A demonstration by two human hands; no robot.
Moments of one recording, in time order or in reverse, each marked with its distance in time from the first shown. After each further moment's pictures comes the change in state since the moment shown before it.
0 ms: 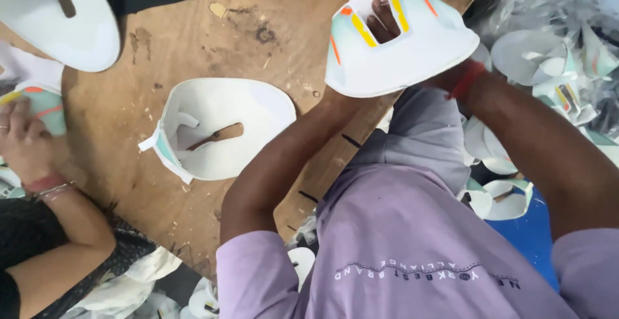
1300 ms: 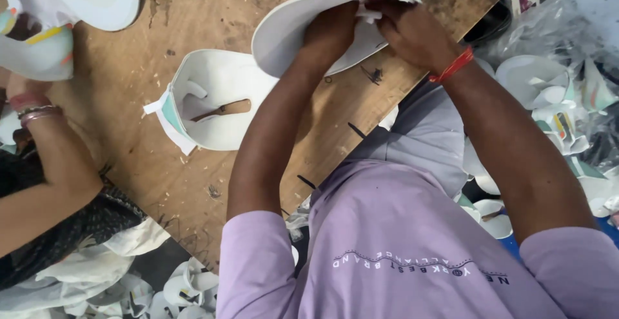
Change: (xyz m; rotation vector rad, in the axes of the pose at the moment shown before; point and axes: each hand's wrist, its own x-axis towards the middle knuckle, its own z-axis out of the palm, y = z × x) left_hand -0.019 0.106 0.008 2.934 0.851 -0.105; right_hand 0.041 0.028 0.029 -0.304 -0.123 -0.101
